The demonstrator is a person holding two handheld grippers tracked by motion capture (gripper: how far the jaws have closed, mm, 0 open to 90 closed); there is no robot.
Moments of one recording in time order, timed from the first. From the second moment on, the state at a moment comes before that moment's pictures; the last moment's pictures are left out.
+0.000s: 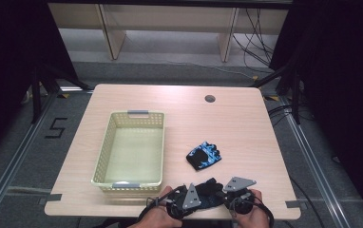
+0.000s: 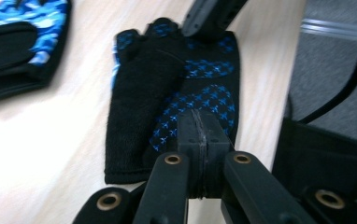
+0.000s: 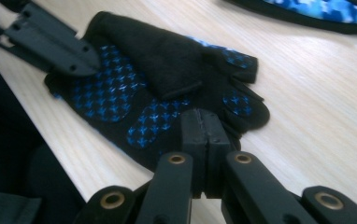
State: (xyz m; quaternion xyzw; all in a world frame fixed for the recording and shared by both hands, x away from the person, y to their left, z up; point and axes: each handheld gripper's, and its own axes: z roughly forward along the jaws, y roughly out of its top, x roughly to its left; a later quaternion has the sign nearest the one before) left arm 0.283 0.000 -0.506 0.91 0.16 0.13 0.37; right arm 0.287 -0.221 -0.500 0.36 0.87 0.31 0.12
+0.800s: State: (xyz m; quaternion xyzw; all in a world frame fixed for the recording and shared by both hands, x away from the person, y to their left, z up) left arm 0.271 0.042 -0.476 0.89 0.18 0.13 0.40; right arm 0.297 -0.208 -0.474 0.35 0.84 0.38 0.16
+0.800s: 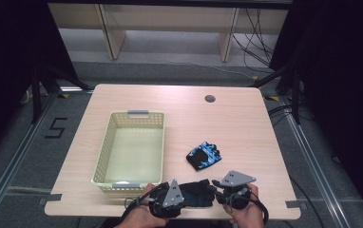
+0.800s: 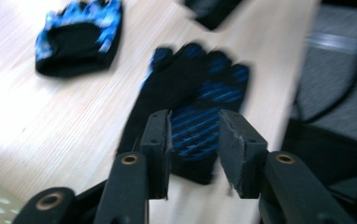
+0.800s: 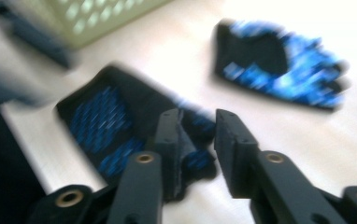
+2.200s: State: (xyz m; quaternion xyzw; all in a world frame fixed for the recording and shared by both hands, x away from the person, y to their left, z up) left arm 0.240 0.126 -0.498 0.87 0.25 0.08 0.42; right arm 0.441 -0.182 -0.503 0.39 0.85 0.32 0.15
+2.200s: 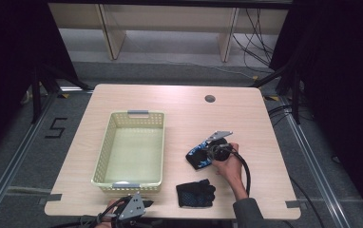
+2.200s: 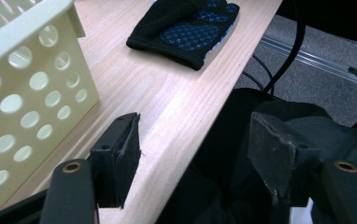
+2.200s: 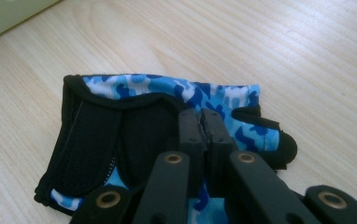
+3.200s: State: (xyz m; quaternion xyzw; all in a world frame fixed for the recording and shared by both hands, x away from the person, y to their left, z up) left arm 0.238 0.121 -0.495 0.86 0.25 0.09 0.43; right arm 0.295 -0.182 -0.439 0.40 0.78 0.46 0.12
